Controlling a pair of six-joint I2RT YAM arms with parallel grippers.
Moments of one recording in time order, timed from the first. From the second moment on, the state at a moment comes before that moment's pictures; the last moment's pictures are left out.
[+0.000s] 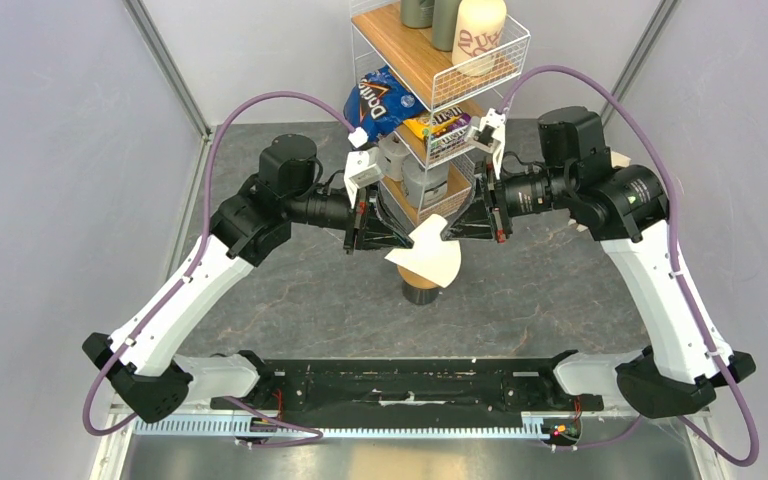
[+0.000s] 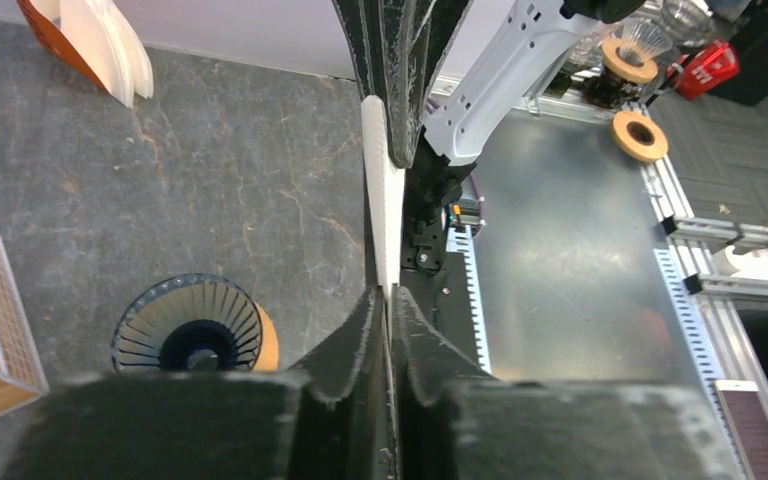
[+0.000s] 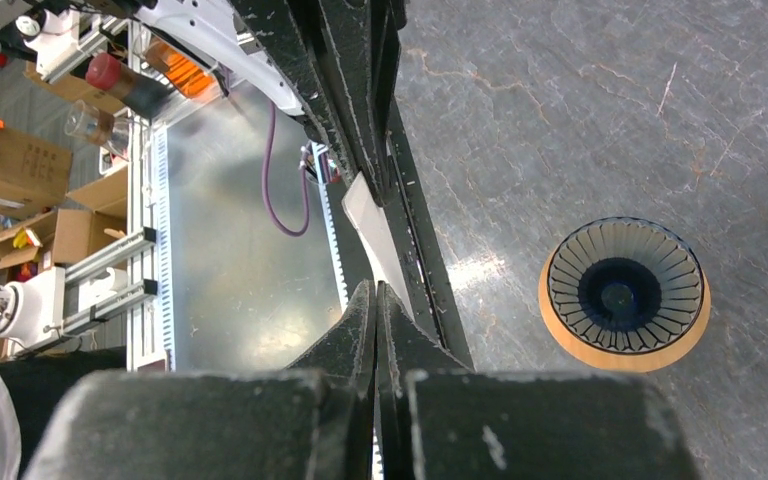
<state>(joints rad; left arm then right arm) -0.70 1.23 1.47 -0.53 0.93 0.01 0.49 1.29 1.82 -1.12 -0.93 -0.03</state>
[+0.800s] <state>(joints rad) -0.70 1.18 1.39 -0.36 0.93 -0.11 0.55 1.30 1.86 -1.17 -0.88 -0.10</state>
